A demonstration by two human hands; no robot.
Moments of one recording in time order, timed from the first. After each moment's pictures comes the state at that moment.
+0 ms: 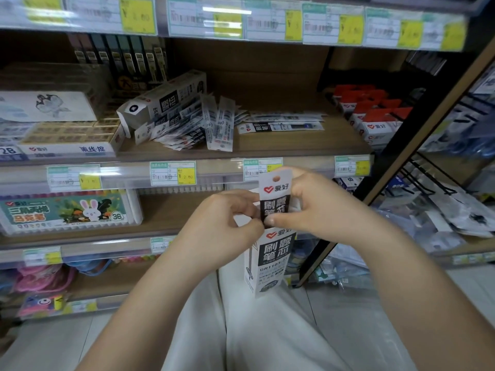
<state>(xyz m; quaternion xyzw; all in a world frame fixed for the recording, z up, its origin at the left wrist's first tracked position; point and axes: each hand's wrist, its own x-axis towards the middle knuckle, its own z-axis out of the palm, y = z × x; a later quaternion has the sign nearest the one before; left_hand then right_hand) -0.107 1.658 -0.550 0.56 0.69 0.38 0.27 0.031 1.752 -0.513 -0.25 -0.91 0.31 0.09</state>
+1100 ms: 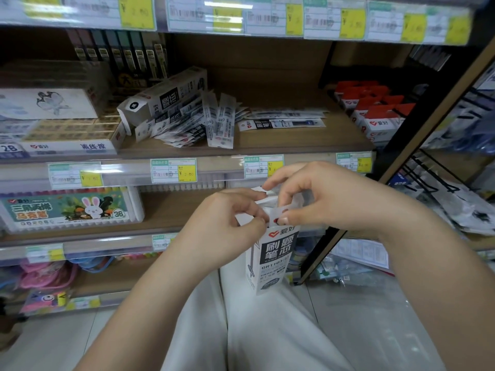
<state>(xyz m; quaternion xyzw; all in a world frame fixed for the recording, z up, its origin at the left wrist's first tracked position) -0.106 1.656 -0.547 0.57 0.67 0.38 0.27 0.038 1.755 -0.486 -0.26 -0.92 0.29 -0.01</state>
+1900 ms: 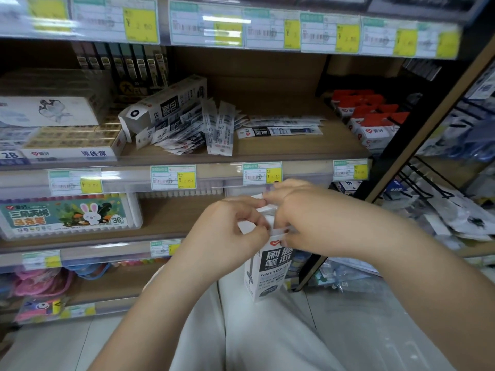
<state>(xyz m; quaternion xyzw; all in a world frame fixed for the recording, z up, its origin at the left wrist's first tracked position) -0.101 1.659 -0.553 0.58 0.67 0.39 0.24 0.027 1.743 -0.495 -0.24 -0.96 0.06 -0.15</state>
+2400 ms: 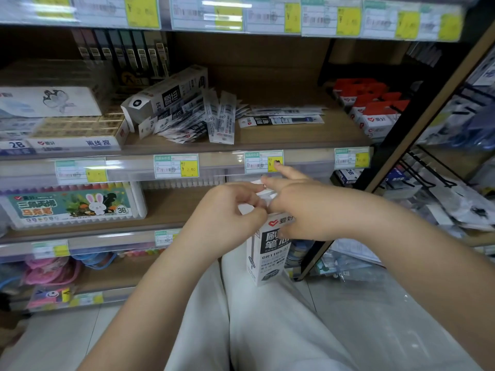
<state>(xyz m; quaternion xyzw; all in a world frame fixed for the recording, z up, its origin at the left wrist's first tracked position) -0.103 1.661 -0.552 0.58 0.68 0.38 0.23 0.024 1.745 -0.506 -0.26 -0.94 0.08 -0.19</state>
